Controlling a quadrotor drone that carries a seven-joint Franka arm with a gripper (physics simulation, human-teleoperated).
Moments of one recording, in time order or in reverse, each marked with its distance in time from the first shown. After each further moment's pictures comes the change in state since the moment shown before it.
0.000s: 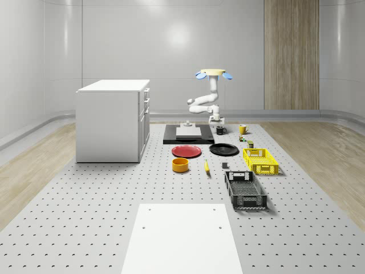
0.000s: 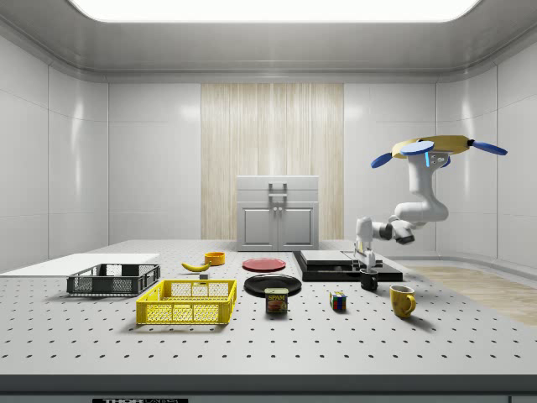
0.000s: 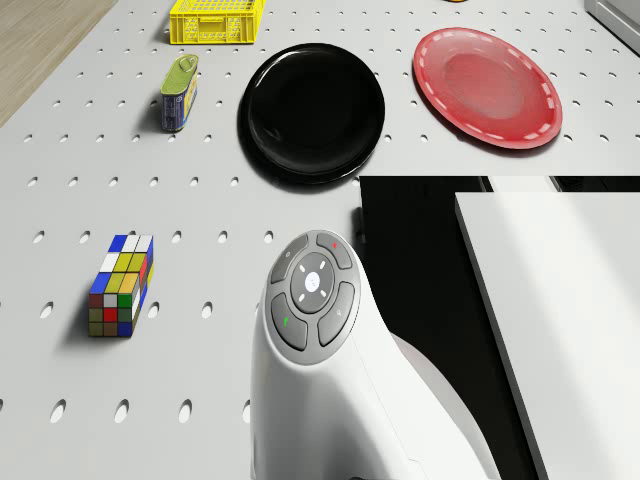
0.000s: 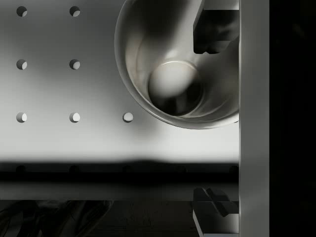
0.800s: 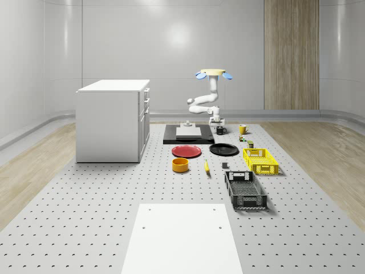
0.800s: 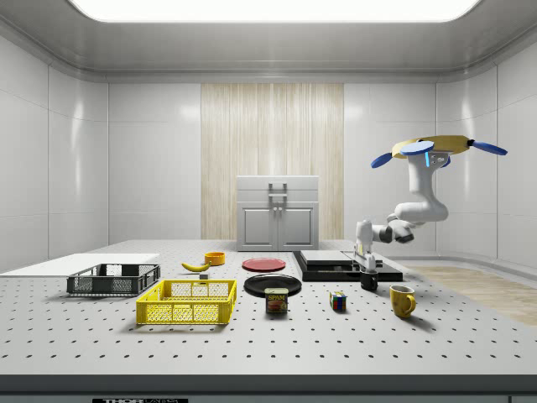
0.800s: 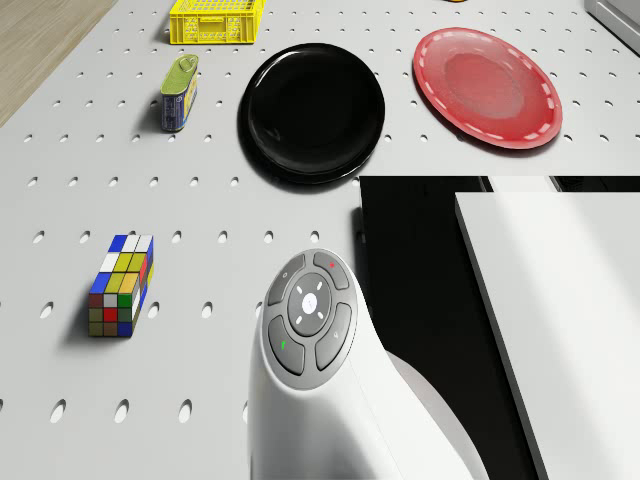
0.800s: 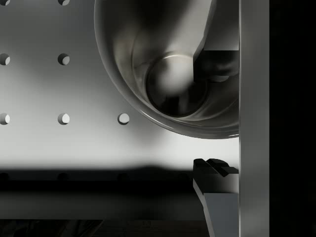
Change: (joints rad) arm -0.021 -0.036 -0.036 0.023 -0.024 0.056 0.009
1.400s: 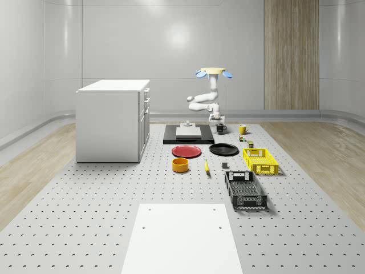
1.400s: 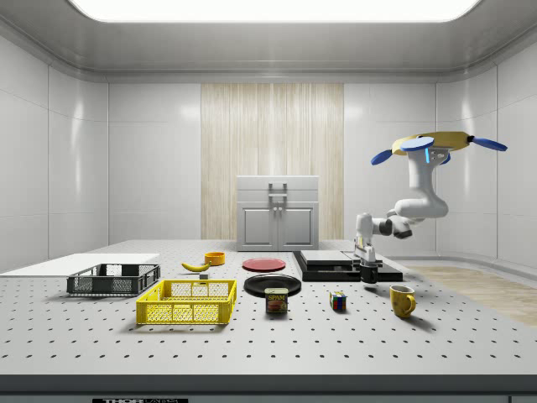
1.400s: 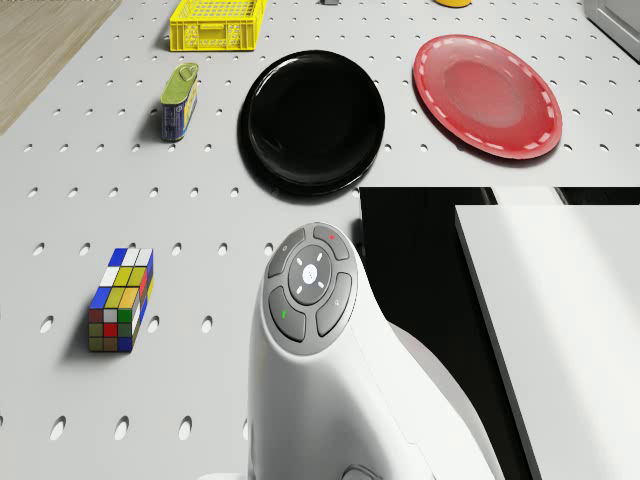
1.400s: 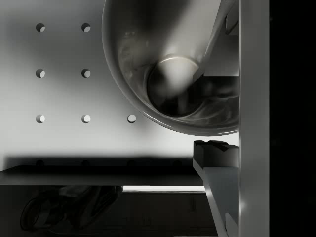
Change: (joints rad) arm -0.008 -0.011 0.088 -0.028 0.087 -0.029 0.020
